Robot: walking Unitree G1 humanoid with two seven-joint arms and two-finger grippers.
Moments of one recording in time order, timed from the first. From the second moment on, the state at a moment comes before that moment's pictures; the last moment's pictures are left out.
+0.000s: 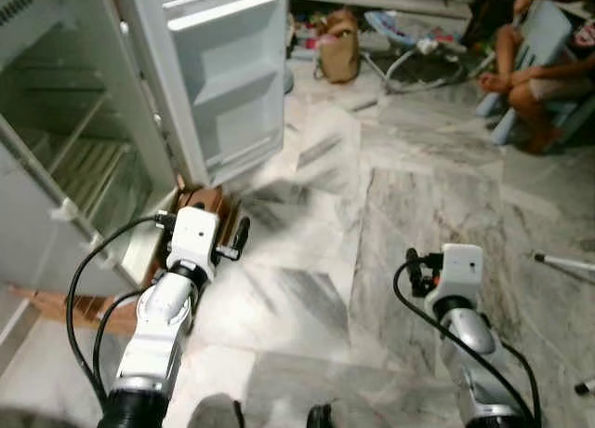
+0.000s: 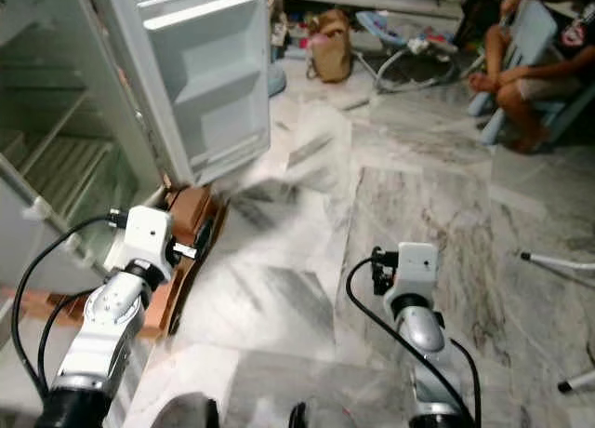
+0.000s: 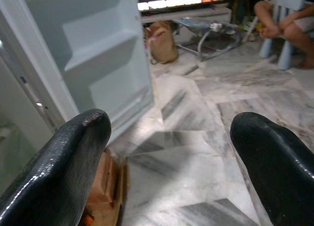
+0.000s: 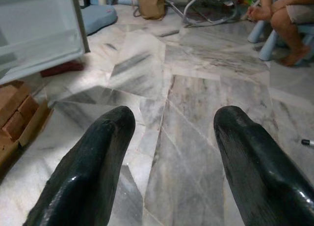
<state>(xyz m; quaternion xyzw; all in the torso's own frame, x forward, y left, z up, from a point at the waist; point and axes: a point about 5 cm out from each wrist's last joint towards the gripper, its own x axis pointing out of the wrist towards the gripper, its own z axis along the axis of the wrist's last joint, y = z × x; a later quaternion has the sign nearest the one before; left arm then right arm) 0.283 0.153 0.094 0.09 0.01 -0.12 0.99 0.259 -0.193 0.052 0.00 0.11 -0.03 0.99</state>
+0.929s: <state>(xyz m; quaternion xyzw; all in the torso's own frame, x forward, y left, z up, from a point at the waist) 0.279 0.142 0.092 0.09 0.01 -0.12 0.99 0.261 -0.194 0.055 -0.01 0.10 -0.04 0.99</state>
